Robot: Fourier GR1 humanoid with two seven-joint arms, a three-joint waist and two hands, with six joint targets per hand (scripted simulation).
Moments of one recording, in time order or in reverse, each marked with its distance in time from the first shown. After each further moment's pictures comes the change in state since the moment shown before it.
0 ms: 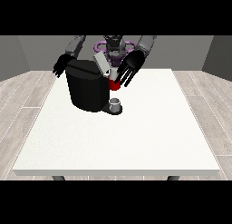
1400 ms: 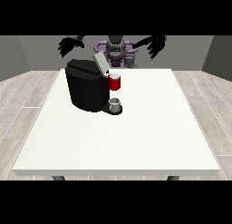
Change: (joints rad) left arm 0.307 -0.227 0.231 -0.015 0.293 -0.031 -0.068; right arm 0.210 -0.054 -0.003 -0.053 -0.043 0.079 0.008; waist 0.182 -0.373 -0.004
